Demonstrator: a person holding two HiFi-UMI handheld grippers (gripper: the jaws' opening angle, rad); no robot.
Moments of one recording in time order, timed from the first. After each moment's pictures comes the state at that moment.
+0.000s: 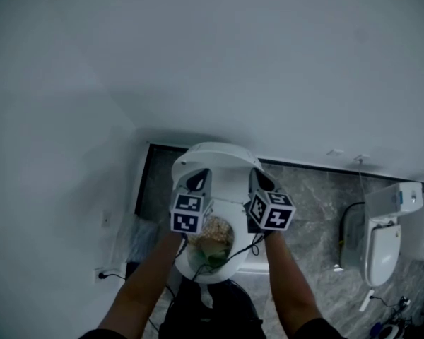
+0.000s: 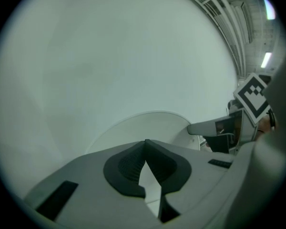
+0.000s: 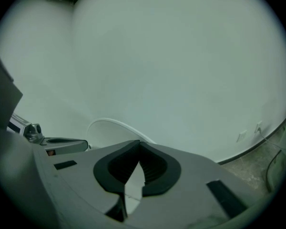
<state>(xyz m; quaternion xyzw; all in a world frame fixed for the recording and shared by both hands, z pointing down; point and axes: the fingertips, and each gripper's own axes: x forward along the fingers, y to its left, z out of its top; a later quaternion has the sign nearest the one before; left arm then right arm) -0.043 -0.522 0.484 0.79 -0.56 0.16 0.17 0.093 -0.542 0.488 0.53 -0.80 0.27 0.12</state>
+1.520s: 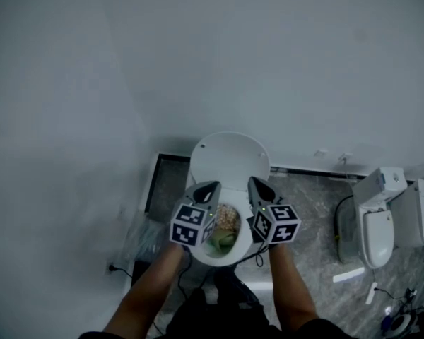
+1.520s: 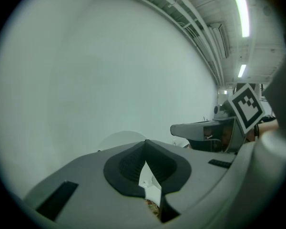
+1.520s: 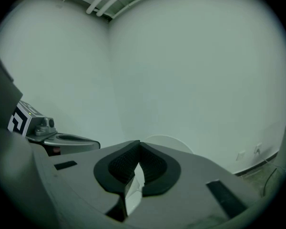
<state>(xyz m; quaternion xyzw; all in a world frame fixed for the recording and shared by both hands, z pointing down) -0.045 -0.334 0.363 0.85 -0.50 0.11 0.12 0.047 -0.353 0.354 0.49 -0.86 0.15 0.07</state>
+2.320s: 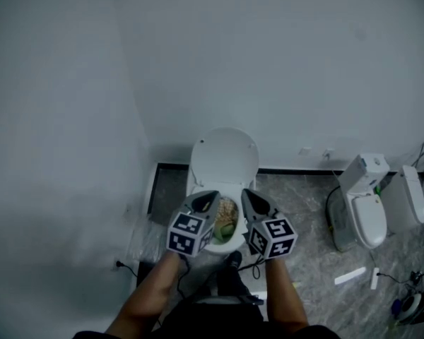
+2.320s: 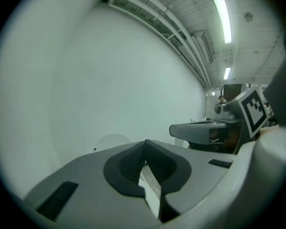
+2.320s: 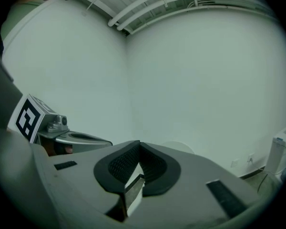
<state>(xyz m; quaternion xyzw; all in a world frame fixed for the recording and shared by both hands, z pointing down) -0.042 -0.175 0.305 0.88 -0.46 0.10 0.08 0.030 -0.172 0.286 0.48 -0.87 0.09 0.04</state>
